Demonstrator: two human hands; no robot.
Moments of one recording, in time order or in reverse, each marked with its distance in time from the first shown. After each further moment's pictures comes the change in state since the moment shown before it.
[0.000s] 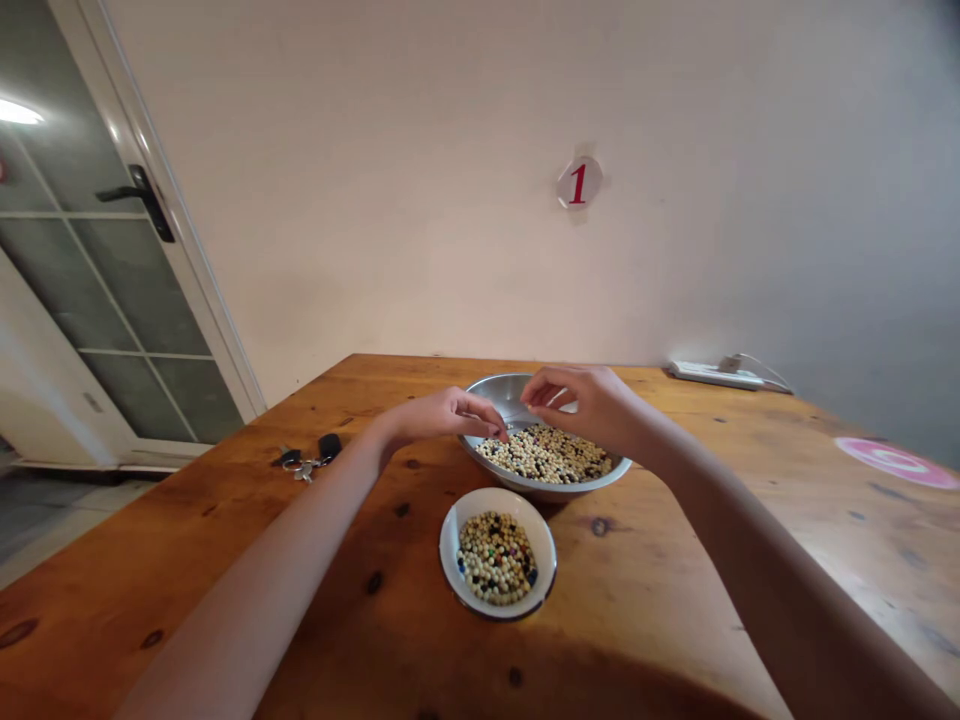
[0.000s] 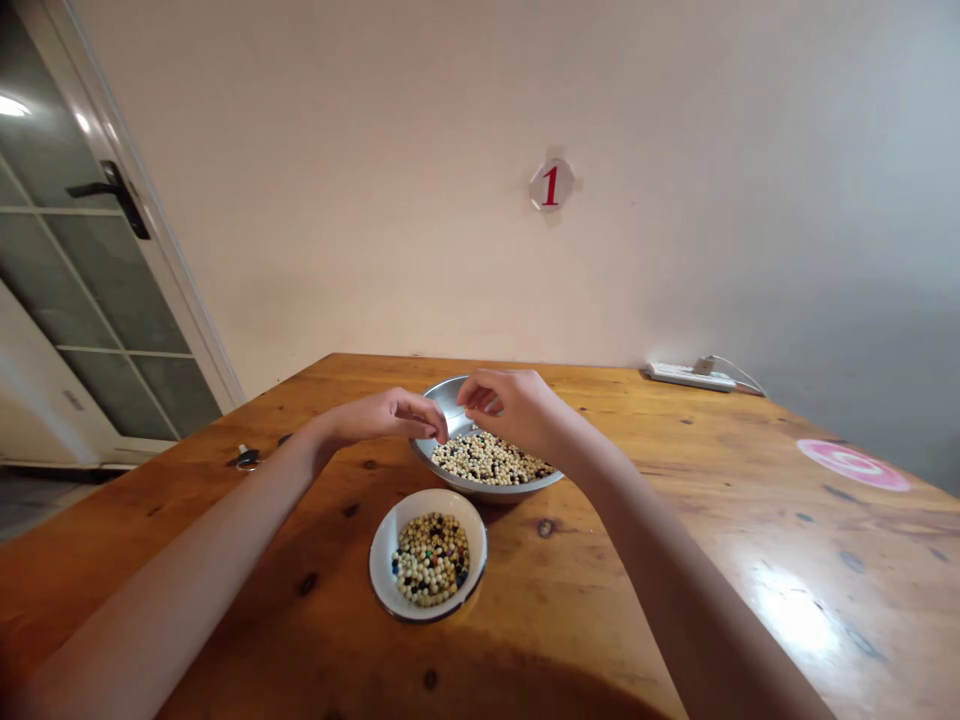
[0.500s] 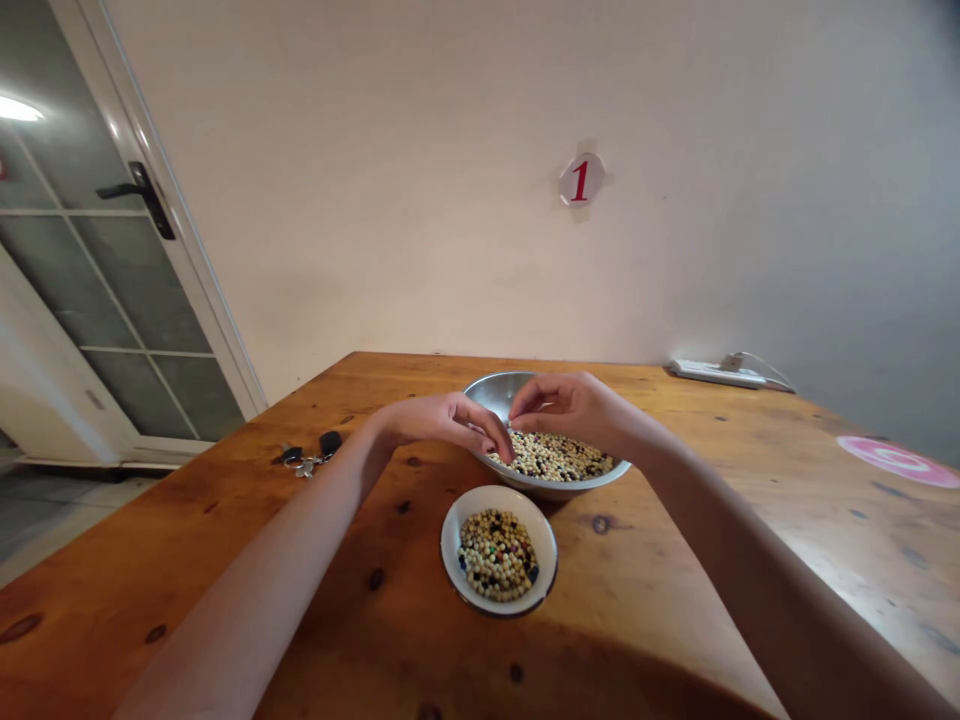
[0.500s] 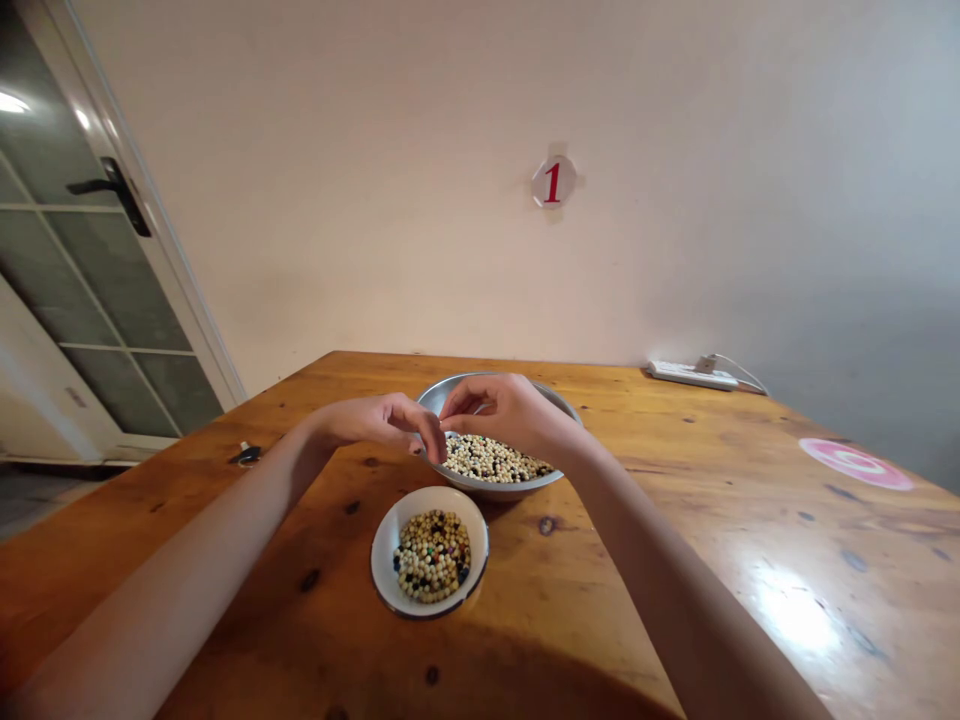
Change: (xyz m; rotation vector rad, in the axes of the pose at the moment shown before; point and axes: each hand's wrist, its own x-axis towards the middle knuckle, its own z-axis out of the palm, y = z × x) left_hand -0.006 0.011 0.000 -0.143 -0.218 0.064; right_hand 0.003 -0.001 0.012 0.384 -0.146 0.085
